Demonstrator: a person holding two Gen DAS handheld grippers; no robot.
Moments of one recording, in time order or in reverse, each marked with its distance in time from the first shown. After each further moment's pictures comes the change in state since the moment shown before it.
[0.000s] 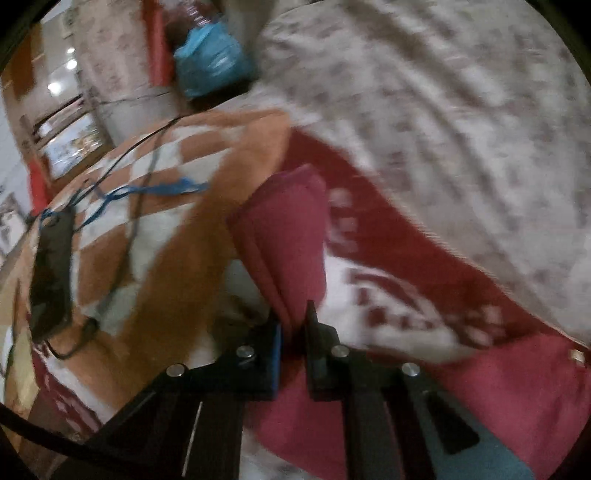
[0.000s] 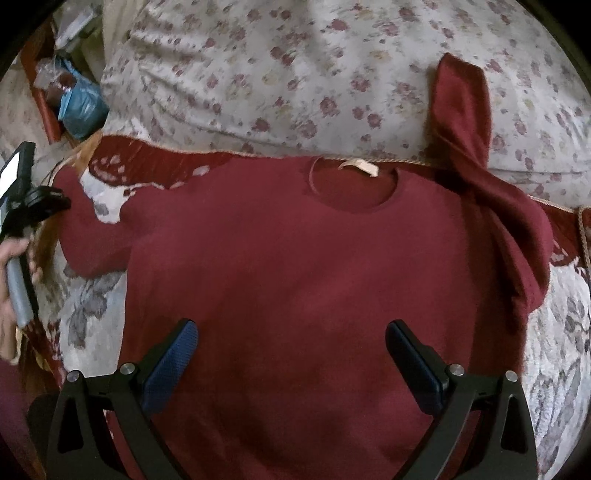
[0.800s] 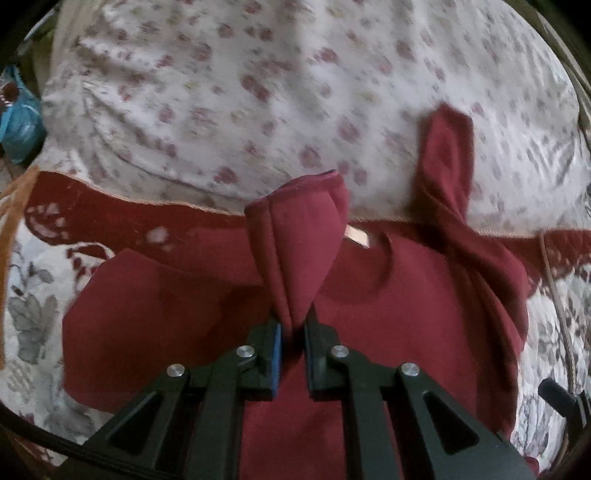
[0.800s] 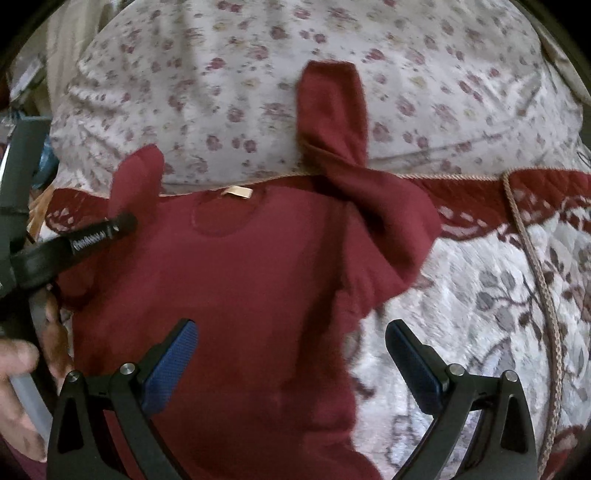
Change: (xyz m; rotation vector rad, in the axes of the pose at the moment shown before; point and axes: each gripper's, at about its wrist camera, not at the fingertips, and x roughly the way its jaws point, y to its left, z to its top) left arm -0.096 -0.265 -0.123 0.398 0.070 -0.445; right arm -0.050 -0.109 -0.011 0.156 -0.066 -0.135
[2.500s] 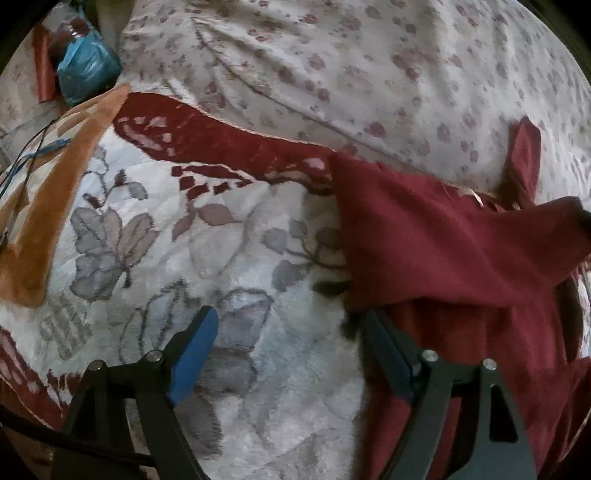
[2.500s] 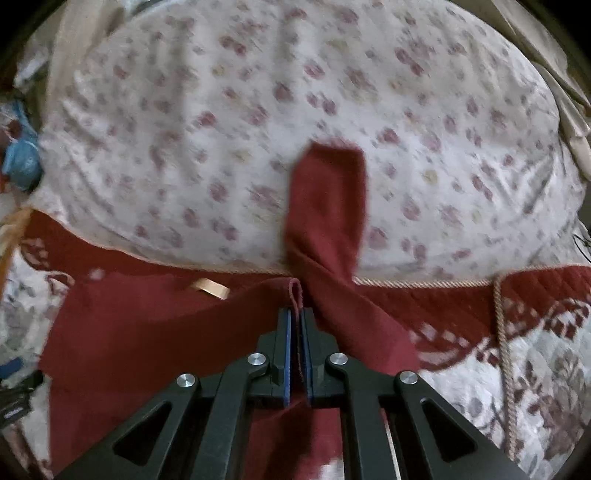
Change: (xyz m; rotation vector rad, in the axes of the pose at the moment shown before) left arm -0.028 0.158 -0.076 -0.119 0.031 0.115; right arm 0.024 0.005 0.090 -0.127 -0.155 -0.118
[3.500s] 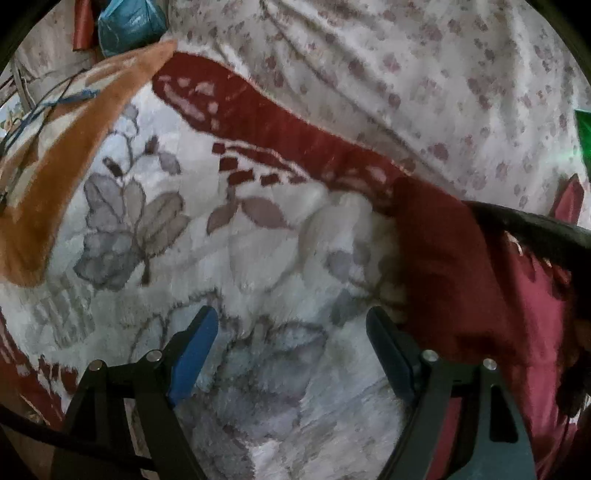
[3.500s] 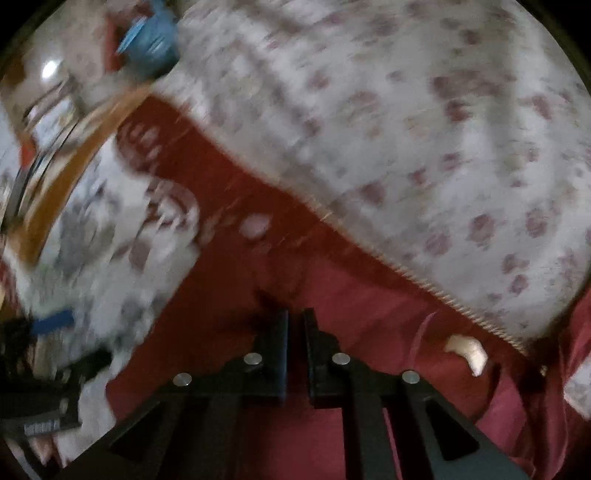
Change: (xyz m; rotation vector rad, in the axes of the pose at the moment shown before) left arm 0.023 0.044 0.020 -0.202 0.037 0.033; right arm 0.092 0.216 0.023 -0.392 0.155 0.426
